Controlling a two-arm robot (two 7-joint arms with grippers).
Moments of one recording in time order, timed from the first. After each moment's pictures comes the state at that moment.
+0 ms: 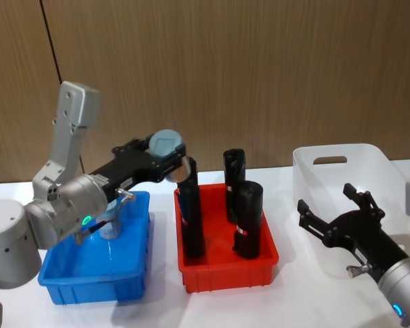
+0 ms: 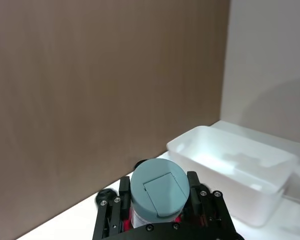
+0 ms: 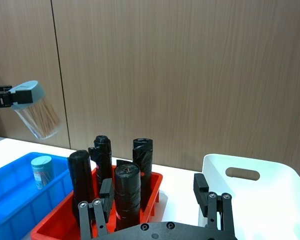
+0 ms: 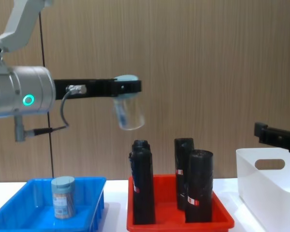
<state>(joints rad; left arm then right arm) -0.49 0.32 0.29 -1.43 -0.43 0.27 -0.44 -0.01 0.34 -0.23 -1.77 0.29 0.03 0.07</state>
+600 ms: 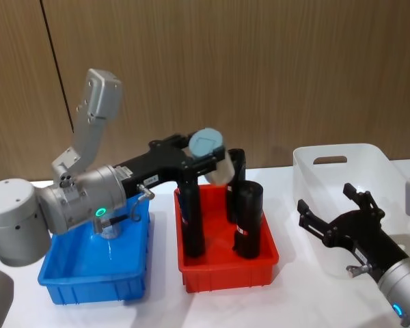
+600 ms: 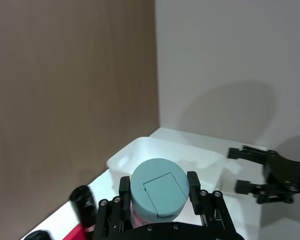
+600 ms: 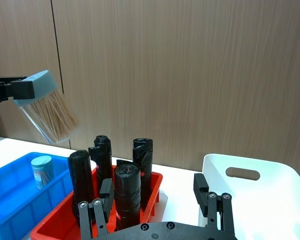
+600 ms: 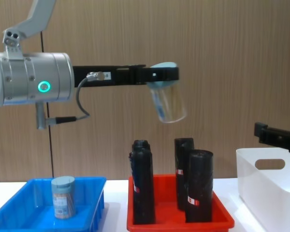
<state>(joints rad) -0.57 0.30 0.31 -1.36 -0.44 0.27 -0.73 -0.01 0.34 -0.23 -1.77 0.29 0.03 0.07</state>
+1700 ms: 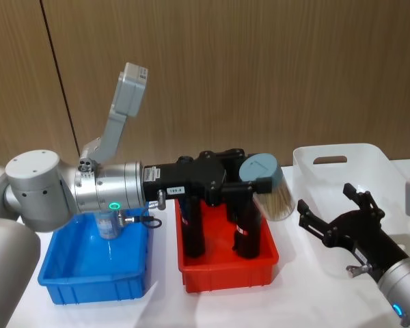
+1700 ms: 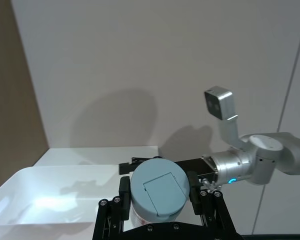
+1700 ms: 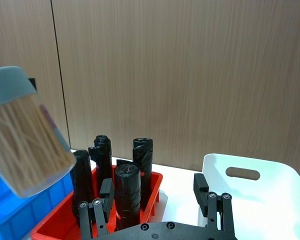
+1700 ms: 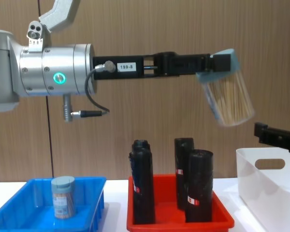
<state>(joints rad) -0.75 0.23 0.37 -1.11 -0.45 0.23 -1.28 -0.01 0.34 -0.23 -1.77 0.29 0.03 0.07</state>
